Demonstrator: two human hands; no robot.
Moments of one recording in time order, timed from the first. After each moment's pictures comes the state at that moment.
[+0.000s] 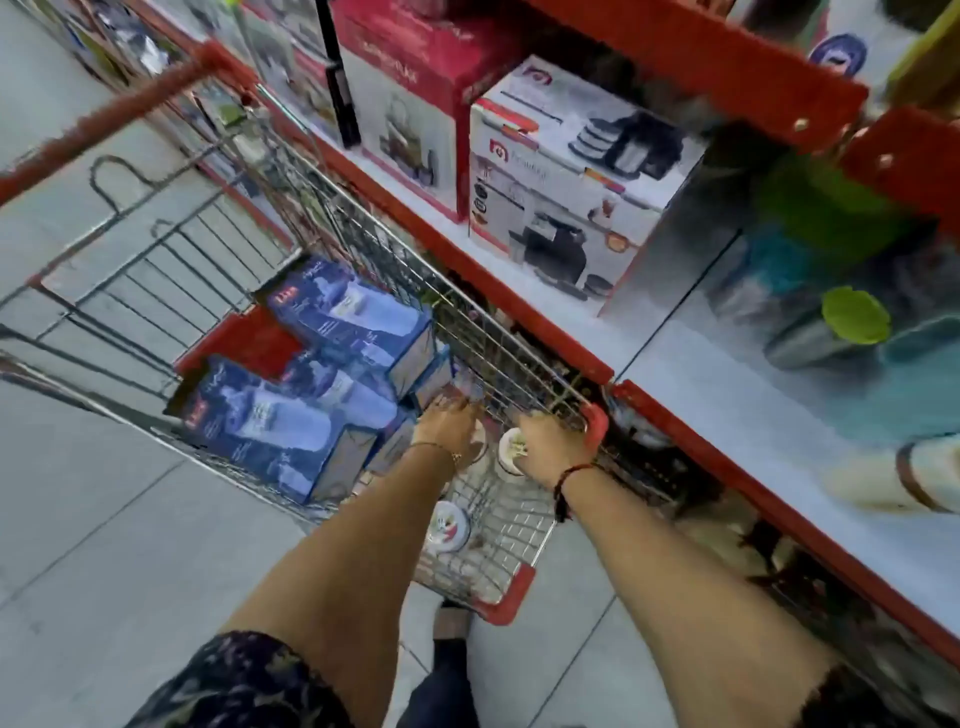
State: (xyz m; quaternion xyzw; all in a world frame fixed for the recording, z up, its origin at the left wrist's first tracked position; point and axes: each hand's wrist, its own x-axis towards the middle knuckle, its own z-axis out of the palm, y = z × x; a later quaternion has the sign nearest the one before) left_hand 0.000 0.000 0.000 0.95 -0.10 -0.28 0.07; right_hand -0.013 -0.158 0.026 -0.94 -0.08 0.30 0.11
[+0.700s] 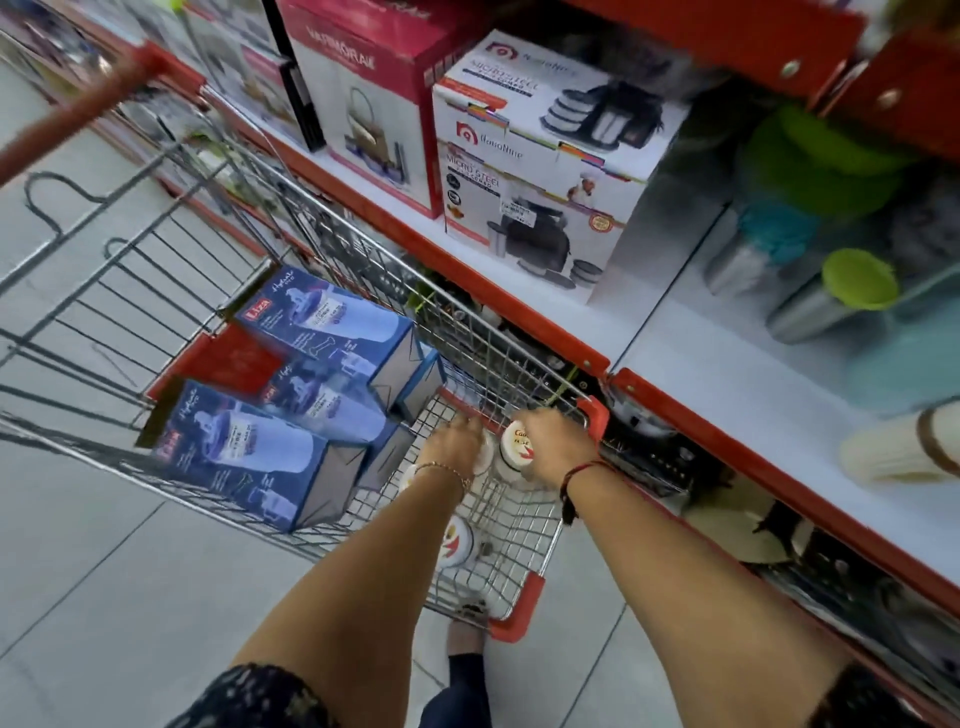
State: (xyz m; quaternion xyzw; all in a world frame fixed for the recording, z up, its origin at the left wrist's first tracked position) left_hand -0.011 -0.020 -0.030 0.95 -0.07 -0.29 0.05; right_hand -0.006 -0.171 -0.003 -0.96 -0.06 0.27 0.11
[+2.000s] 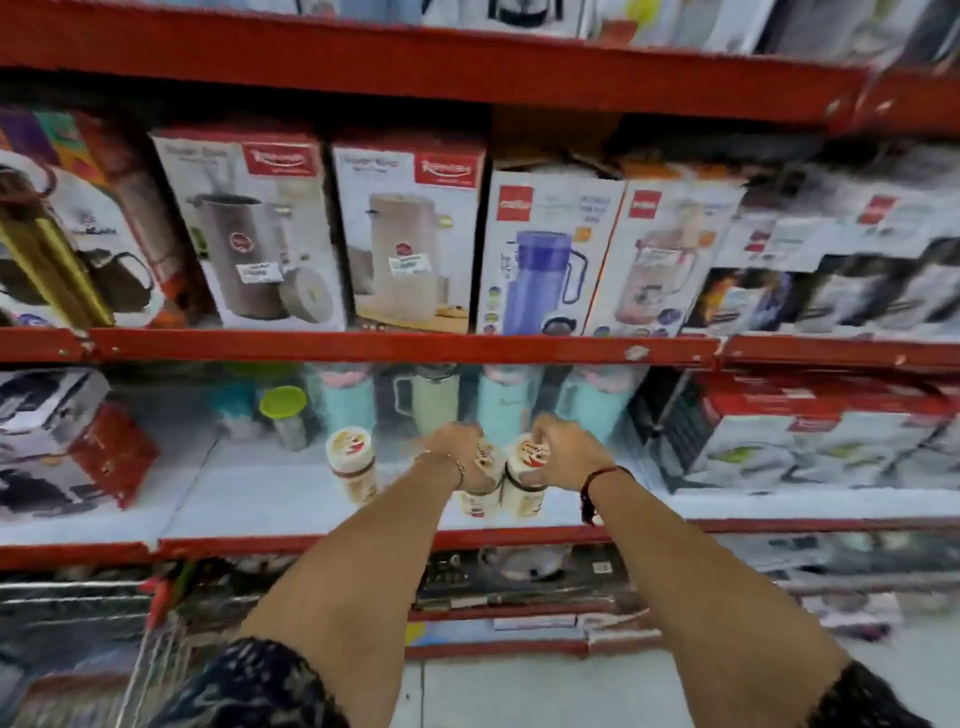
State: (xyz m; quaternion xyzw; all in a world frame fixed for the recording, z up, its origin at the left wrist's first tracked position) left_hand -0.215 -0.550 0.237 0.88 -0.44 -0.16 0.08; right_hand -0.348 -0.685 0.241 -0.94 0.29 0.01 0.19
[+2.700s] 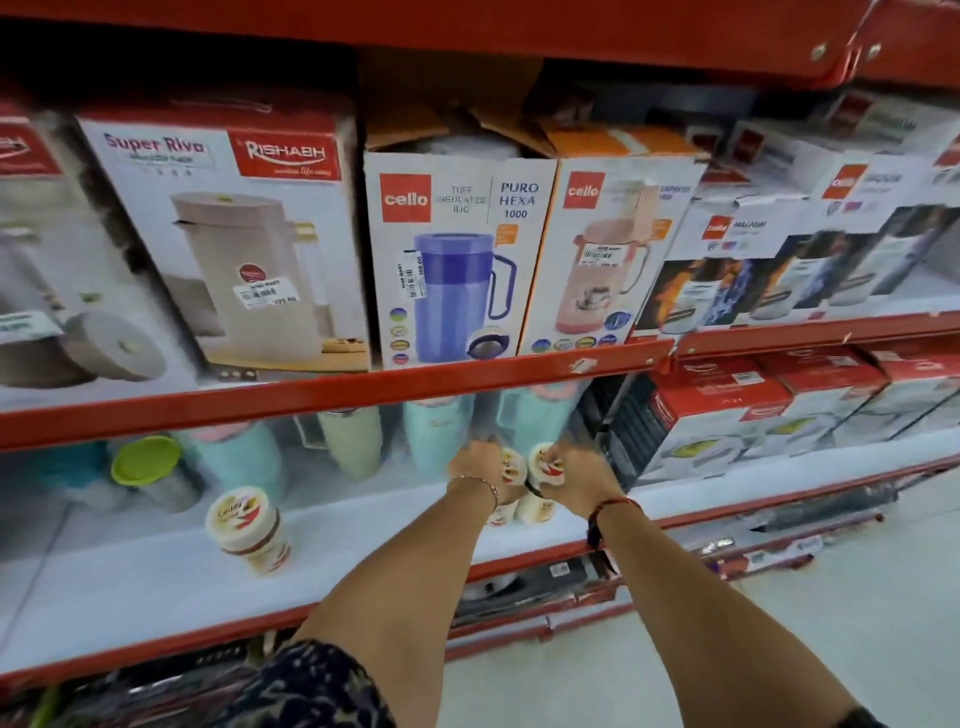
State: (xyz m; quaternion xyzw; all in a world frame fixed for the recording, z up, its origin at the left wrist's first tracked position) left_hand -0.238 -0.713 0.171 0.87 -0.43 -0.21 0.11; right_hand -0.374 -0.798 0.177 -0.87 0.45 0.02 0.21
